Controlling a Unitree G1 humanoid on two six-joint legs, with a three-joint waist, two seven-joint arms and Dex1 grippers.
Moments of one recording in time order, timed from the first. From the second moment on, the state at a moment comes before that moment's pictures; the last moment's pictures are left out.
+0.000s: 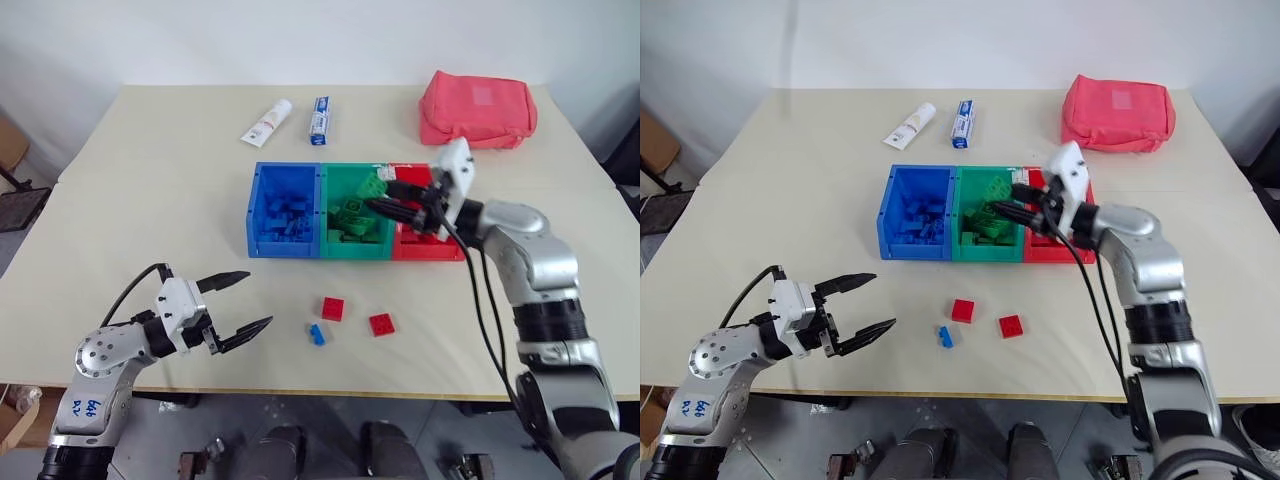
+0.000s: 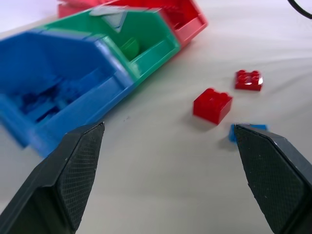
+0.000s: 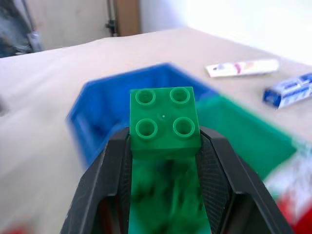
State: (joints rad) left arm 0.01 0.59 0.16 -0.22 -0.41 0.02 -0.90; right arm -0.83 -0.45 0.02 0.23 0.35 0.44 0.90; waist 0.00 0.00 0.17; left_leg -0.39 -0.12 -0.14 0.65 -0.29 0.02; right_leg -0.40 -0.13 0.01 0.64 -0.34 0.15
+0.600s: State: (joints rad) left arm -0.01 0.62 0.16 -0.22 -0.43 0.06 -0.93; right arm -0.51 -0.69 -0.06 0.09 0.38 0.27 1.17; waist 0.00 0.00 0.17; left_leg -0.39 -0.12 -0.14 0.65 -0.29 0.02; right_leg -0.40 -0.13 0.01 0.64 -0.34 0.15
